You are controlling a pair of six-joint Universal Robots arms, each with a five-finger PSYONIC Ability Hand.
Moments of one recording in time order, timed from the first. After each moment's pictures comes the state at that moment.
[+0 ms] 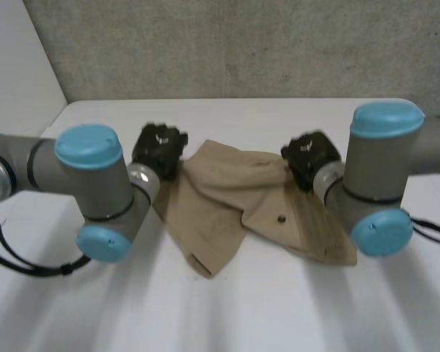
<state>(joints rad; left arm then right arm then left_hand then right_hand) 4.20 -2.27 -1.21 3.39 -1.59 3.56 2.05 -0.88 1.12 0.05 1.56 2.59 1.14 1.19 1.19 1.20 0.98 0.98 1.18 1.18 1.18 0.97</state>
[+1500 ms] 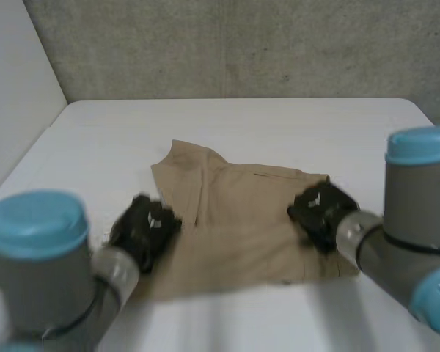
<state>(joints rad) 4.10 -1.88 -1.74 3.25 -1.67 3.84 2.05 -1.17 1.49 0.19 1.51 2.40 1.14 1.20 1.19 1.20 1.00 0.98 1.18 1.18 1.19 0.98</state>
